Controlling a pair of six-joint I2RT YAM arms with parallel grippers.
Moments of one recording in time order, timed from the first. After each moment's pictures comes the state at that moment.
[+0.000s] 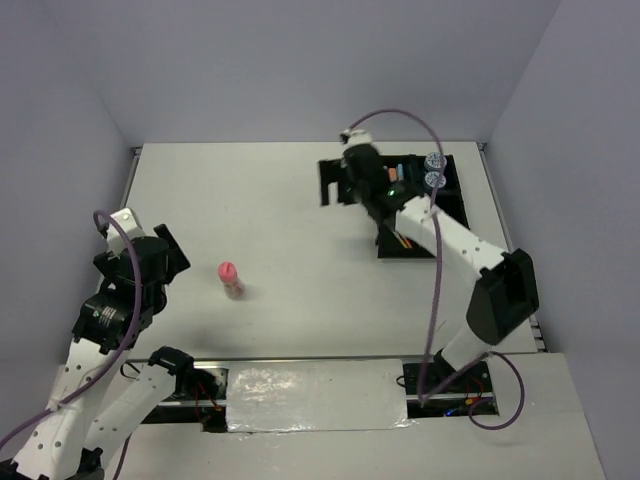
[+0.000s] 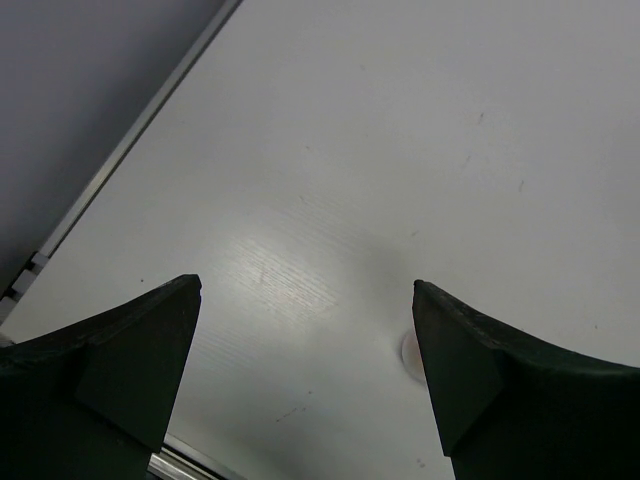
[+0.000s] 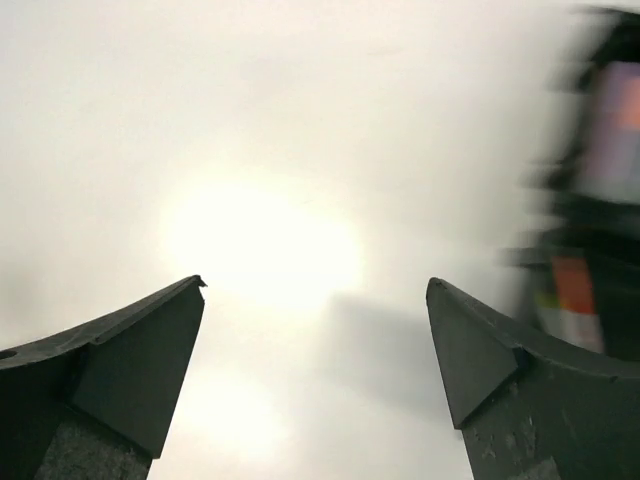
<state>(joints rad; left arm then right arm) -0.34 0.62 0.92 -0.91 -0.70 -0.55 0.51 1.63 1.43 -0.38 0.23 0.28</state>
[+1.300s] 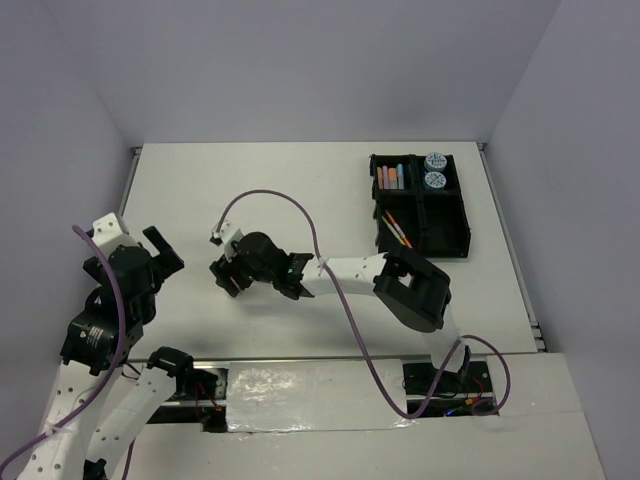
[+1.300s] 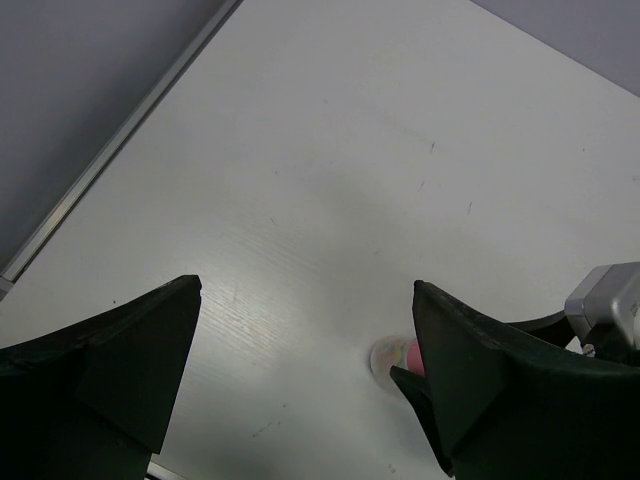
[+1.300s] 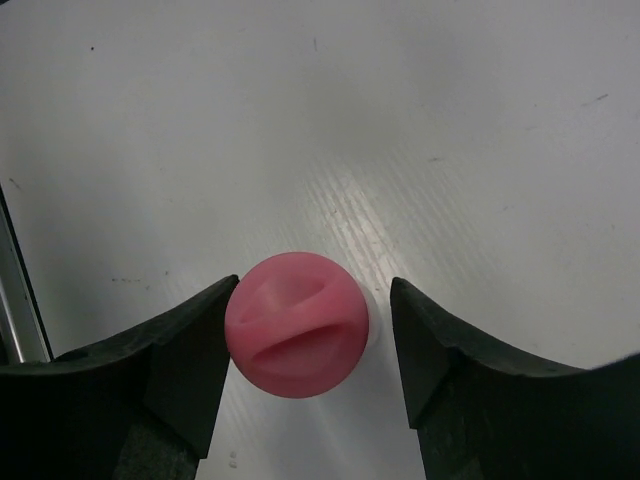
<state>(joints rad) -0.28 0.53 0.92 -0.86 -0.65 -0.52 1.12 2.02 1.37 0.22 0.00 0.13</state>
